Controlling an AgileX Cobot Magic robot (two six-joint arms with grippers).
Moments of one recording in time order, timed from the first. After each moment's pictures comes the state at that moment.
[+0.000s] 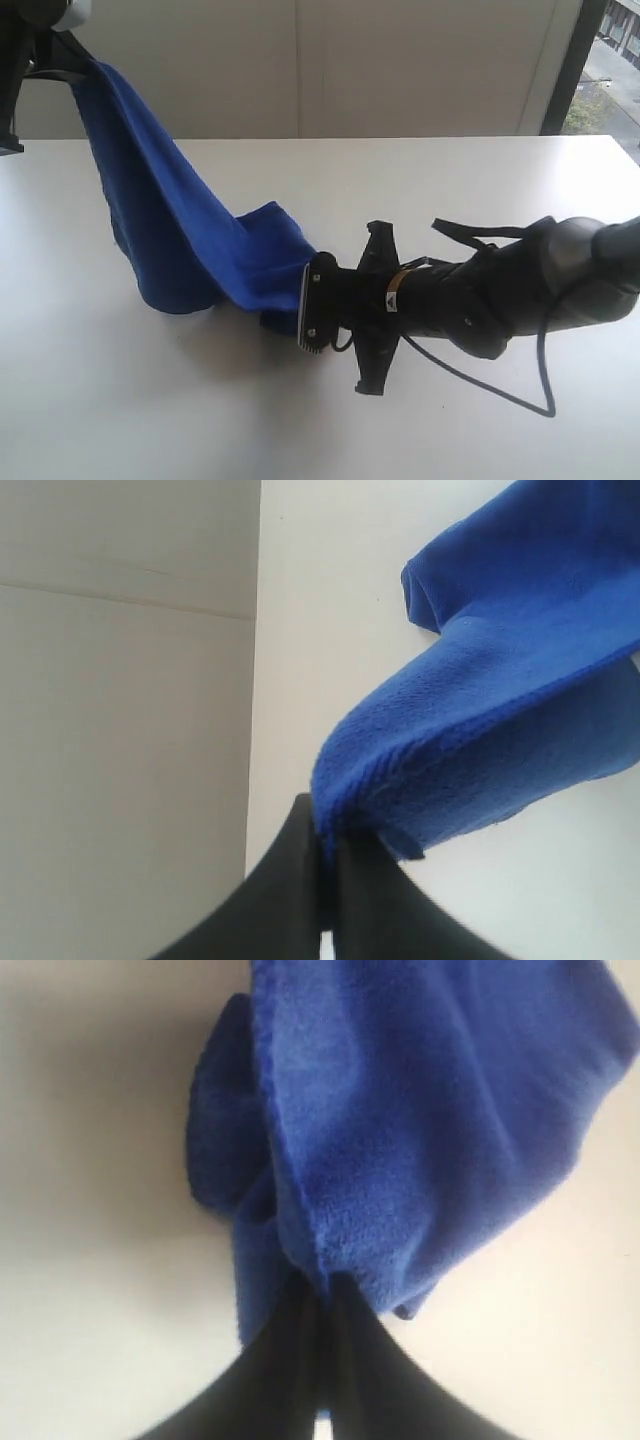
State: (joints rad) left arm -0.30 1.33 -1.33 -0.19 0.79 1.44; right arm 0.47 1.85 -0.83 -0.10 -0.18 -0.90
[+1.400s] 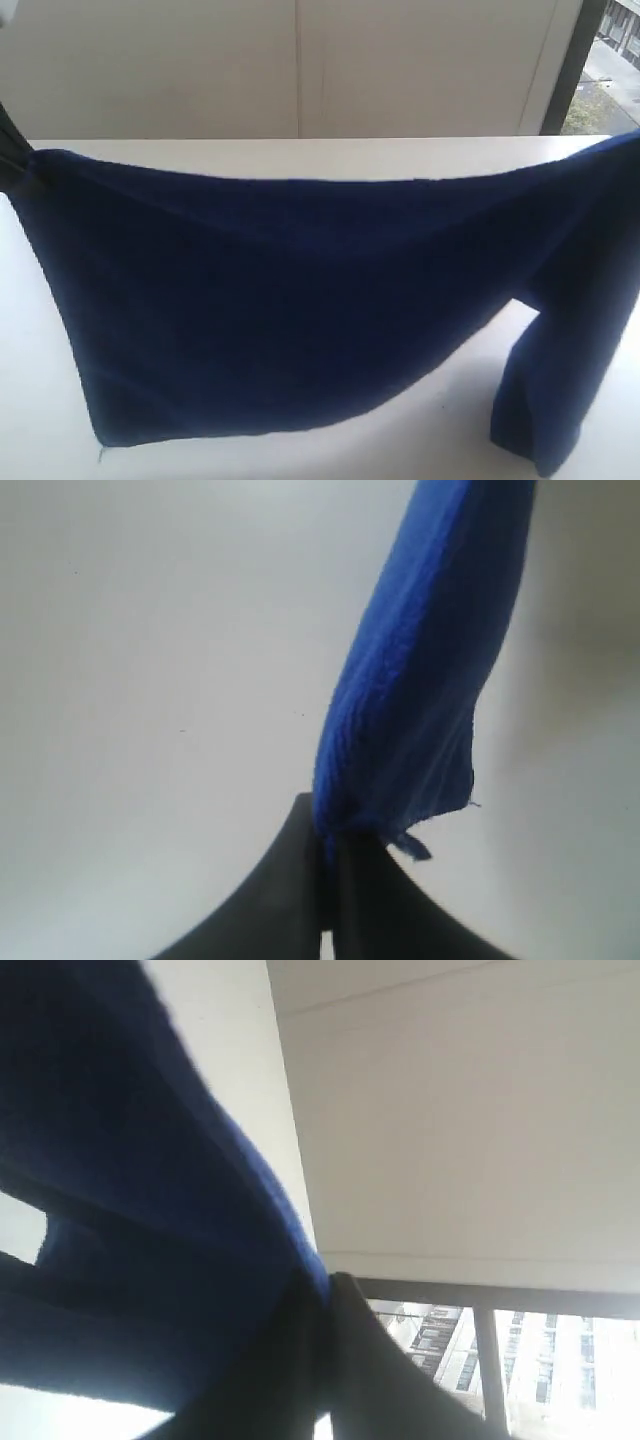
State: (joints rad) left arm -0.30 1.18 -1.33 -0.32 1.32 1.13; right arm 0.28 0.73 -0.83 -0.32 0.64 -0.96
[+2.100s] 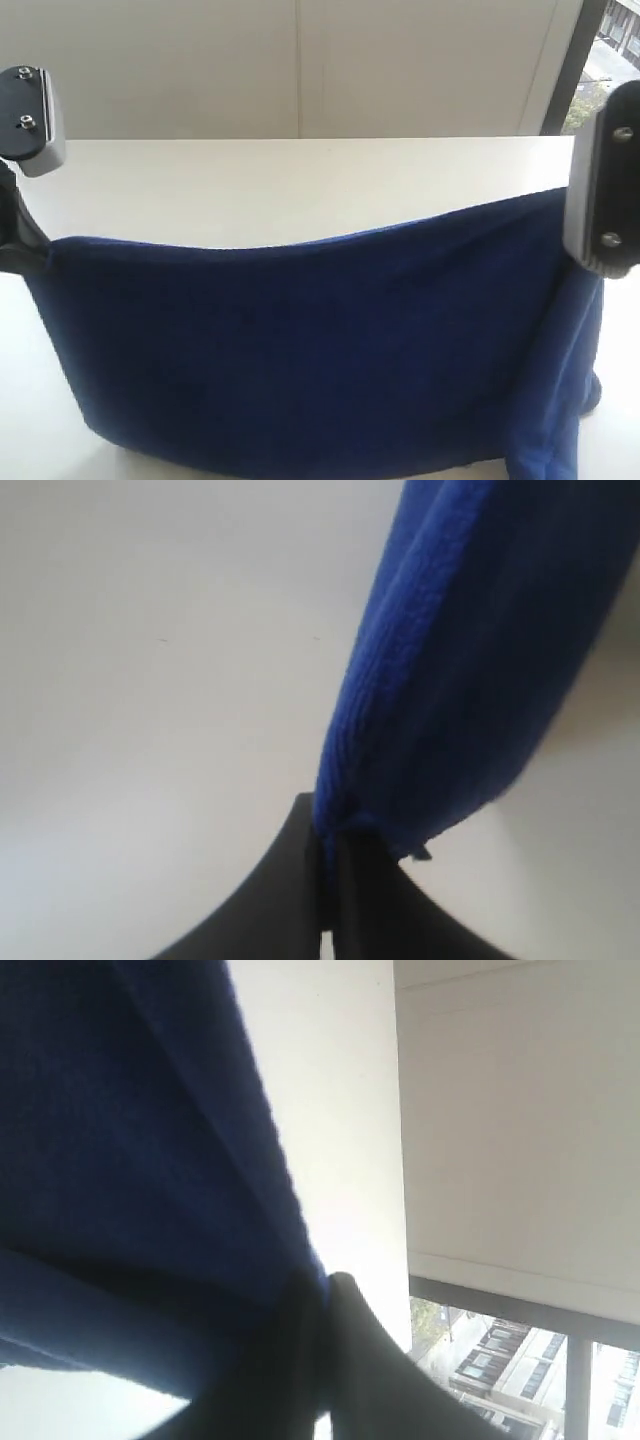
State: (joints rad) left arm -0.30 1.18 -1.01 -0.21 1.01 1.05; right arm 0.28 0.94 -0.83 -0.29 0.63 -1.00
